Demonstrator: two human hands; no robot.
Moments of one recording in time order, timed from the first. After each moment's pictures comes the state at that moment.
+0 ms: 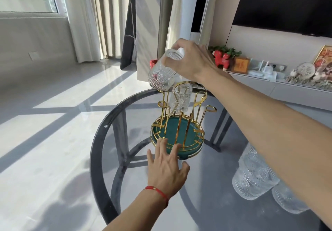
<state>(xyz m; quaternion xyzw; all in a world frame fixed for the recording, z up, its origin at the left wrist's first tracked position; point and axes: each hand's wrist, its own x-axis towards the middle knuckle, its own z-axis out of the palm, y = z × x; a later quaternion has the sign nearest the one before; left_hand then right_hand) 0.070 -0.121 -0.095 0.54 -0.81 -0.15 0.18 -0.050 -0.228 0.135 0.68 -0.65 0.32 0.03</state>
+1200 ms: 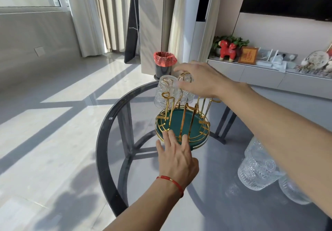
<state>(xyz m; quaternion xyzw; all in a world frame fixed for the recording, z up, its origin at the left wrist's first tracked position) 0.055 -0.115 -0.087 0.55 -0.83 -0.09 0.10 -0.080 -0.212 0.084 0.77 -0.63 0.15 -0.01</state>
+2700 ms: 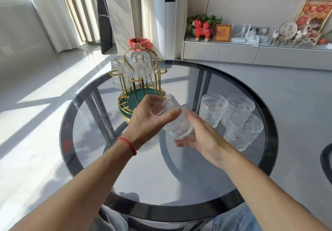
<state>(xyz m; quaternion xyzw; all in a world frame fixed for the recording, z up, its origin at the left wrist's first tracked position) 0.027 -0.077 -0.034 0.42 -0.72 -0.41 0.38 -0.128 0.018 -0.037 0.40 -0.56 0.51 -0.52</state>
